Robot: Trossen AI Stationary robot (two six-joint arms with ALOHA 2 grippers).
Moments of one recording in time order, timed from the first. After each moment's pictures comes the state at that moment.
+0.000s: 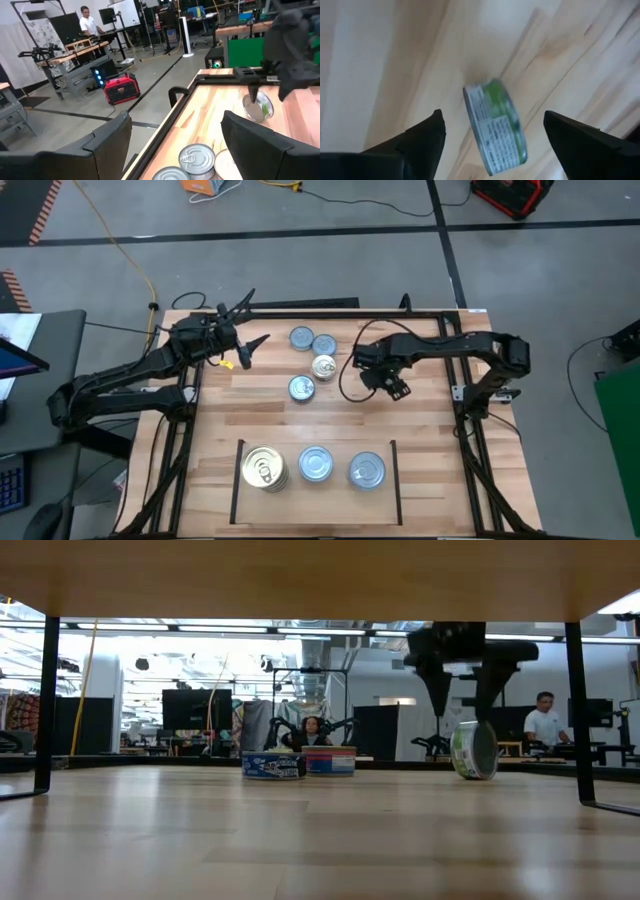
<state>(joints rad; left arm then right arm) 0.52 0.78 0.59 0.19 -0.01 0.25 -0.20 1.62 1.19 -1.07 0.19 -0.68</state>
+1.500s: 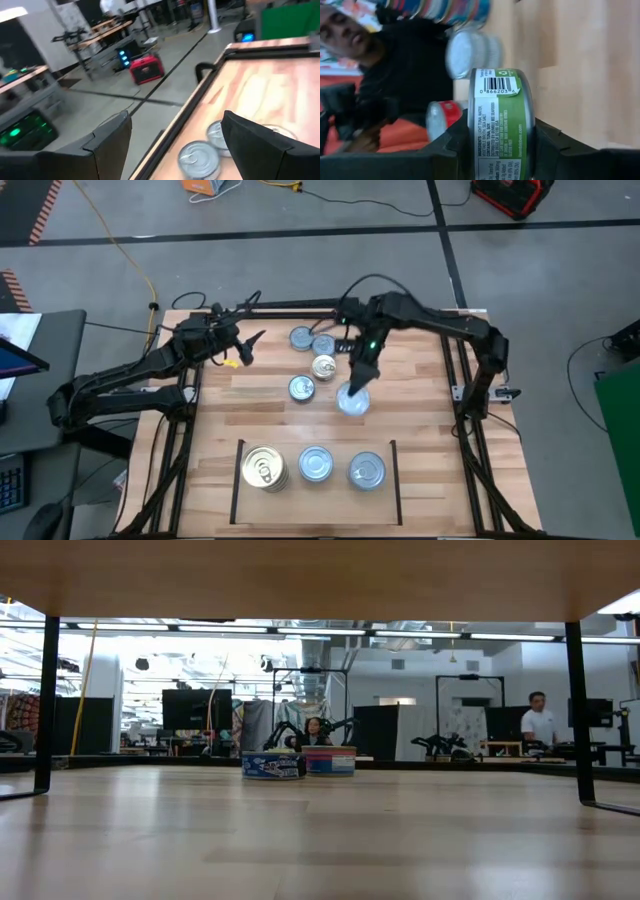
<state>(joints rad) 0.52 0.78 0.59 0.11 -0.17 0.31 -0.32 1.80 1.83 -1.31 -0.95 0.02</state>
